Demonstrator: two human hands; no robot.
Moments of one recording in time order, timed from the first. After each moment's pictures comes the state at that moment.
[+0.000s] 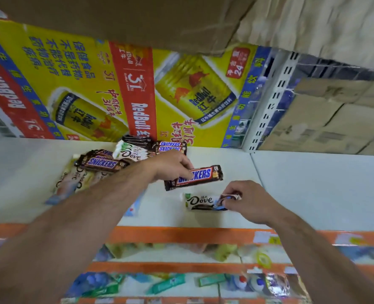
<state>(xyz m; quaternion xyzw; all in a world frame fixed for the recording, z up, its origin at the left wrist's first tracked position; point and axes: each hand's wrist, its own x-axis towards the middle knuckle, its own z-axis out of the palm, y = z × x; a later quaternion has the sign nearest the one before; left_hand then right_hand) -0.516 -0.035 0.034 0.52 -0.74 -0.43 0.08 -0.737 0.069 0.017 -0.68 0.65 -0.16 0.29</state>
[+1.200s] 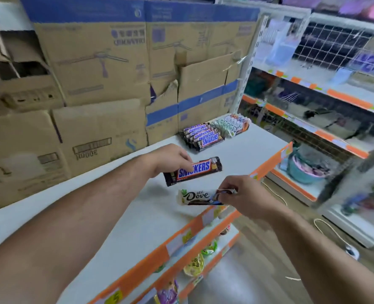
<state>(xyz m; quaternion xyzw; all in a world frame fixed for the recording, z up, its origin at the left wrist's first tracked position) -1.182 -0.016 0.025 0.26 -0.84 -0.46 -0.04 -1.282 0.207 0.020 -0.42 0.85 -0.24 0.21</state>
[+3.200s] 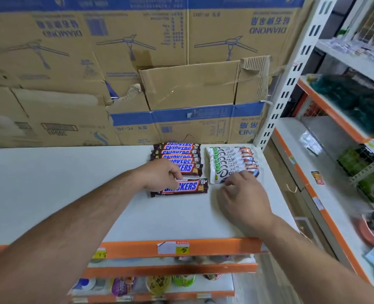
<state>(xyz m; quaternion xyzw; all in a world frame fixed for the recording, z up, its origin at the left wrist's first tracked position) -1.390 0.030 0.010 0.53 -0.77 -0.34 -0.03 -1.625 0.119 -0.062 -0.68 0.70 -0.24 0.04</state>
